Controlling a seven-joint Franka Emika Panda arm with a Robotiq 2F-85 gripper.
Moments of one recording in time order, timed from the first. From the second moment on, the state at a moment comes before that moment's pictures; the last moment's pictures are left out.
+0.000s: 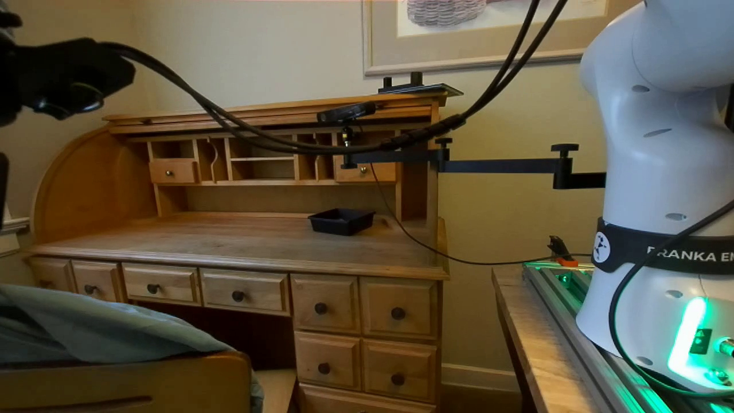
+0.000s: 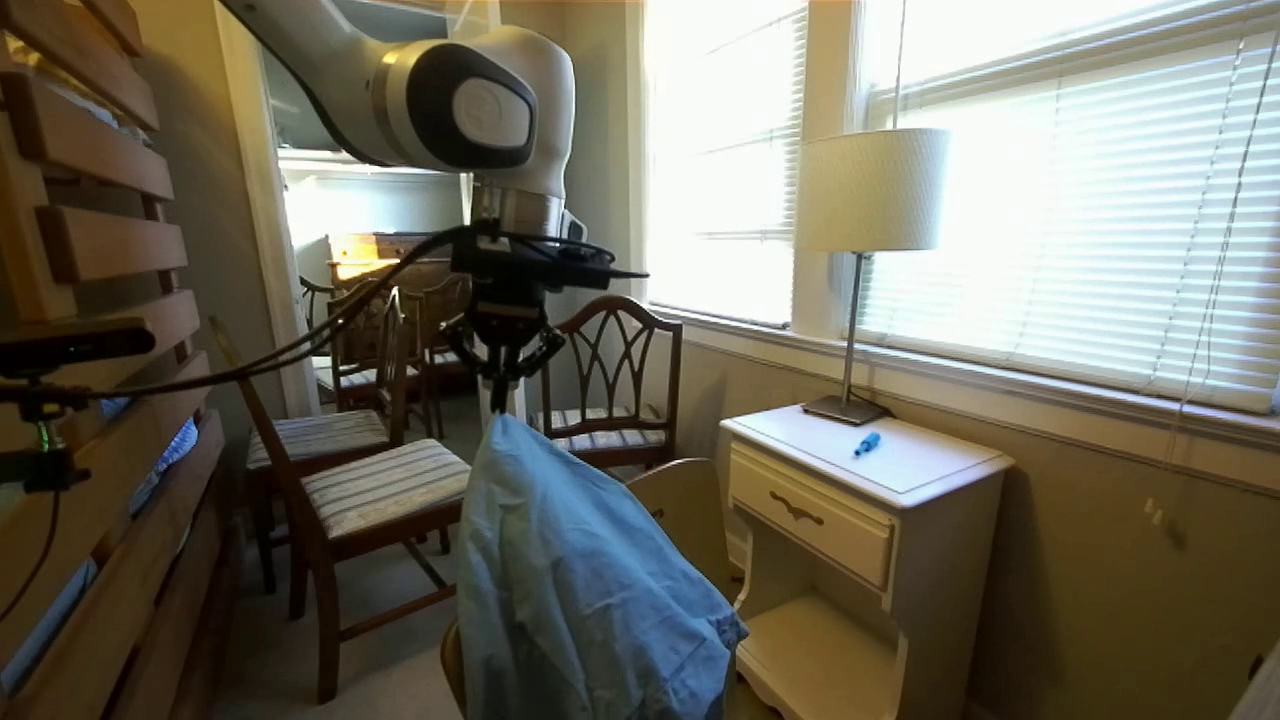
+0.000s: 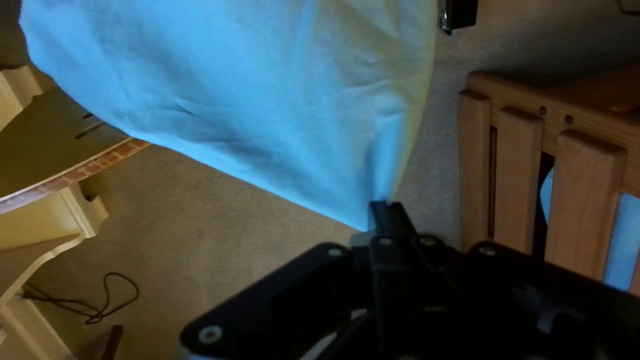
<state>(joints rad) 0.15 0.42 0.30 -1.81 0.02 2.15 -0.97</state>
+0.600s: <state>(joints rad) 0.18 0.26 0.30 -1.73 -0.02 2.15 -0.97</state>
